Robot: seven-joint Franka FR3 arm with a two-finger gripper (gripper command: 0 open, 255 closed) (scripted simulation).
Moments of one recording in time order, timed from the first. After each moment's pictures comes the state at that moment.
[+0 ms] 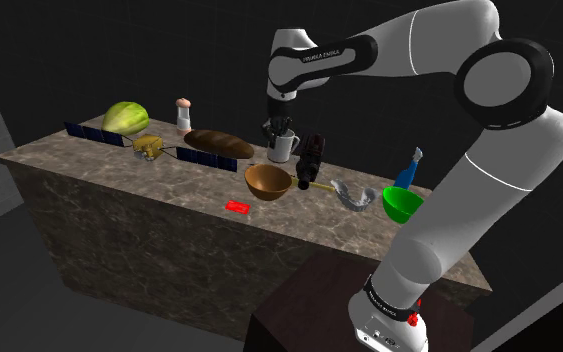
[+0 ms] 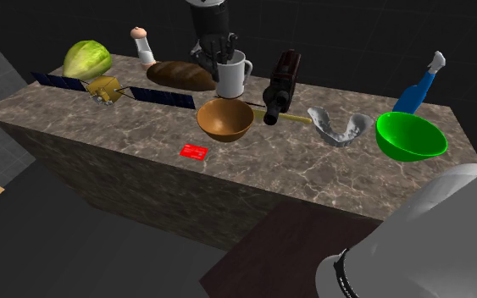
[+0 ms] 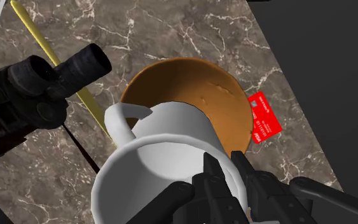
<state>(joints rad) -0.08 -0.11 -0.01 -2.09 -0.07 1.99 -0.05</state>
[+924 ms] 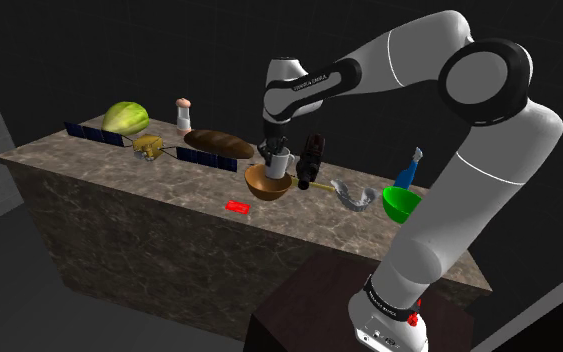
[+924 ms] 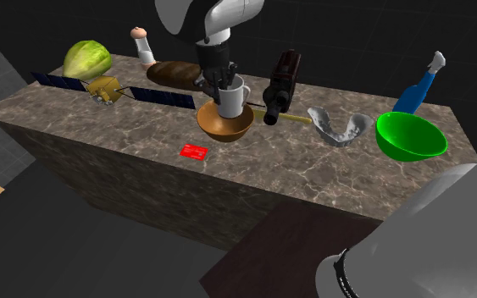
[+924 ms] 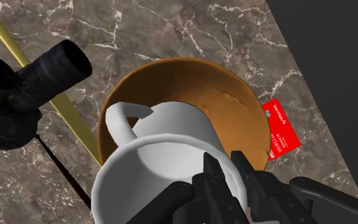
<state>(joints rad) -0.08 -0.04 -0.01 -2.20 -0.08 2.17 -0.04</state>
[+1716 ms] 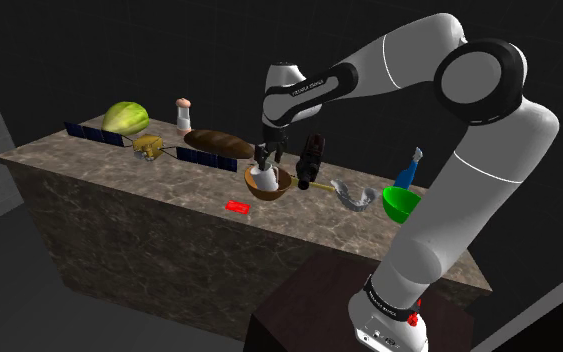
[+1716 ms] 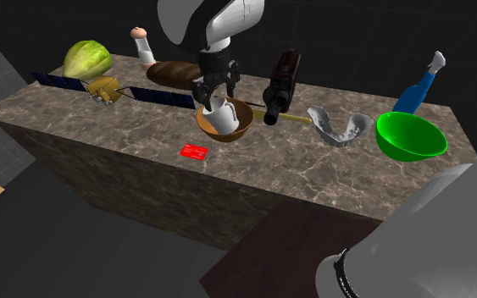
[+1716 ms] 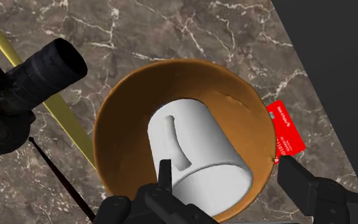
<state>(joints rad) -0.08 -0.02 -0.01 -2.22 -0.08 2.20 -0.04</state>
